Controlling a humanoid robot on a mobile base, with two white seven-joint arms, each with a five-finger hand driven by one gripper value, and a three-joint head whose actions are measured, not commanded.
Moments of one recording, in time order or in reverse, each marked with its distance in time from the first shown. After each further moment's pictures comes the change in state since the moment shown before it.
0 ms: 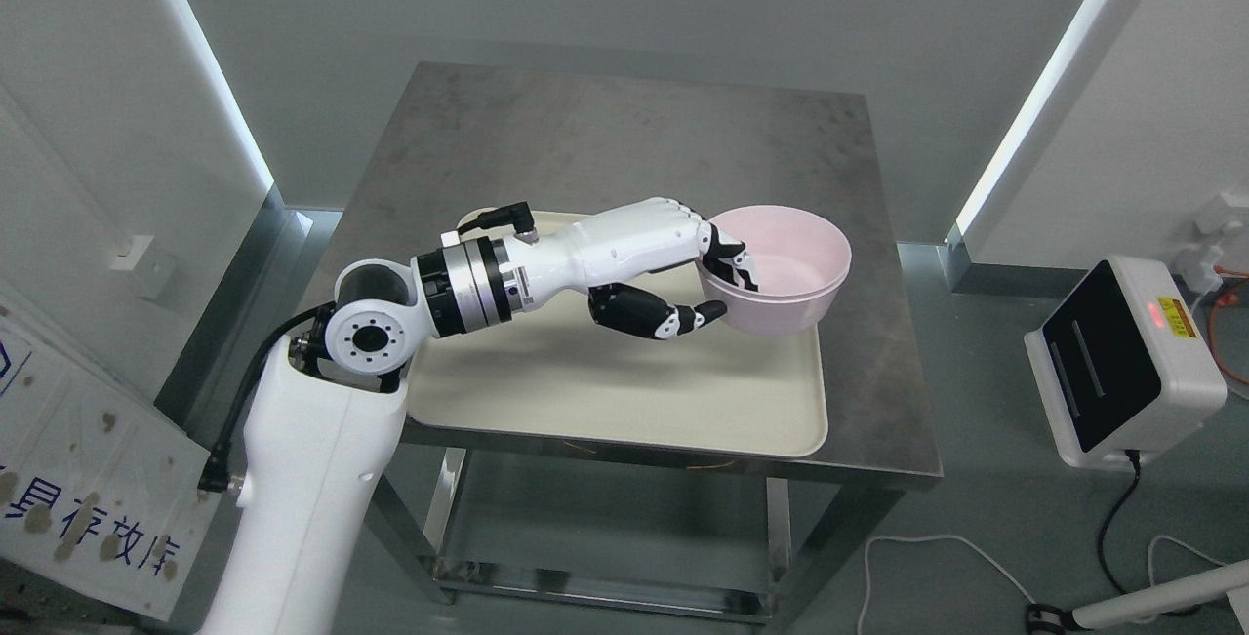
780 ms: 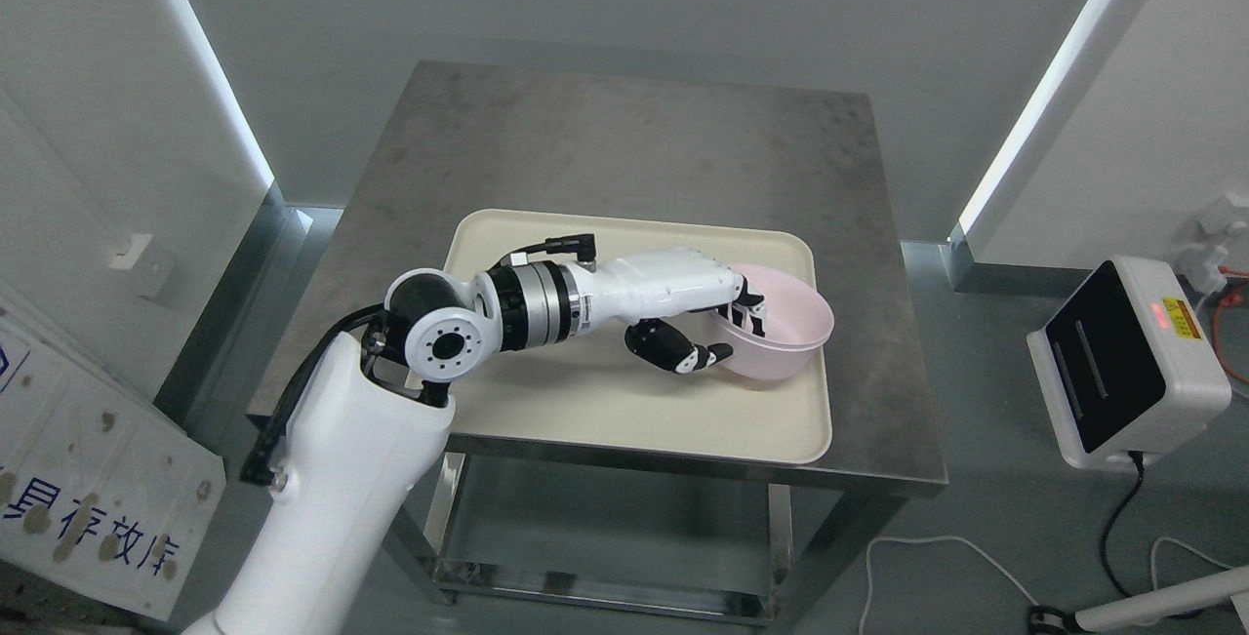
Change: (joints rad) left arm -0.035 0.015 -0.156 0.013 -0.179 0.173 0.001; right arm 0.000 0.000 0.000 0.000 0.000 0.000 0.000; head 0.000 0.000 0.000
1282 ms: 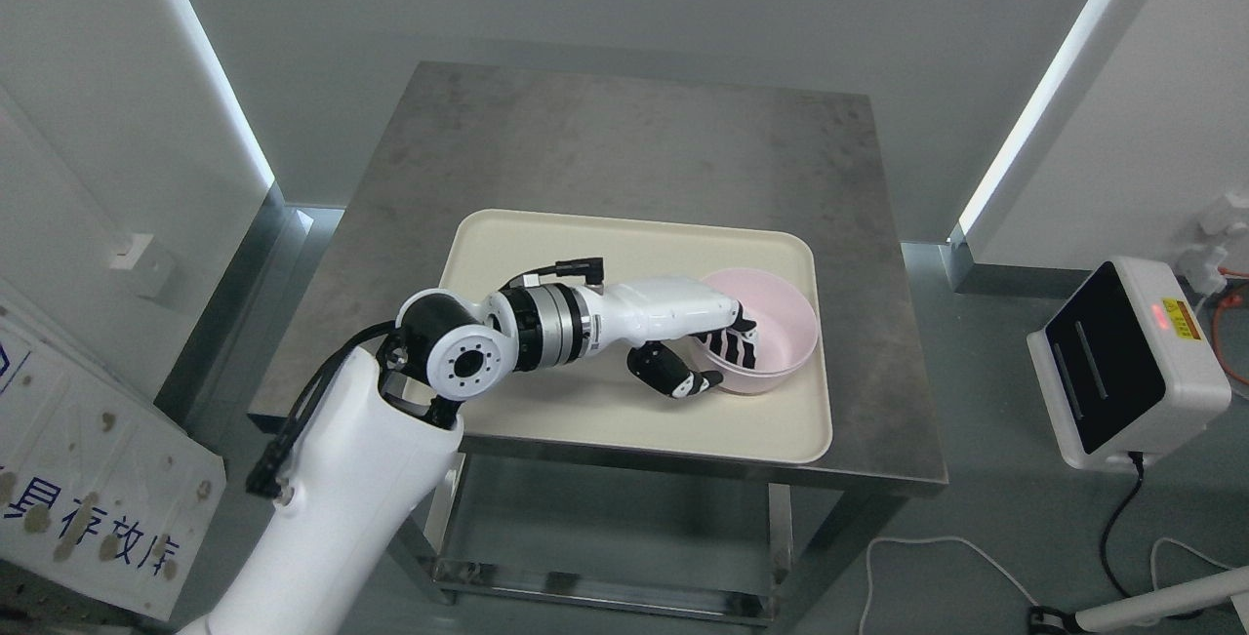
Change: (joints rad) left arm 0.015 0.031 -0.103 -0.026 -0.060 0.128 0.005; right arm 0.000 0.000 0.000 0.000 0.000 0.000 0.000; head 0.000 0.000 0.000
